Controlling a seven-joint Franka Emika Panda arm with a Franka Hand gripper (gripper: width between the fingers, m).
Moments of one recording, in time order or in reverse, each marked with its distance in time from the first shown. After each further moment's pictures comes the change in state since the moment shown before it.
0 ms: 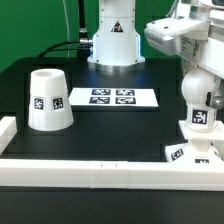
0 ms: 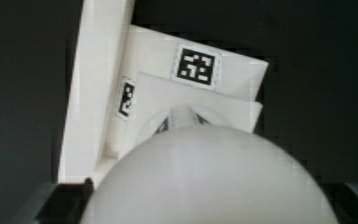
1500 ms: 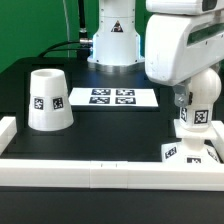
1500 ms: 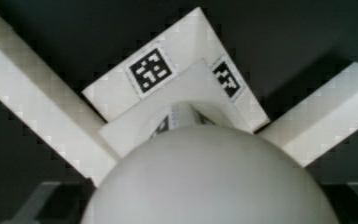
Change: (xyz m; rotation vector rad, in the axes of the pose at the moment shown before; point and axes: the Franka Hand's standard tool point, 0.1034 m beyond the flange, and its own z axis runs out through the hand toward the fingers) arm -0.006 -0.005 0.001 0.065 0.063 1.068
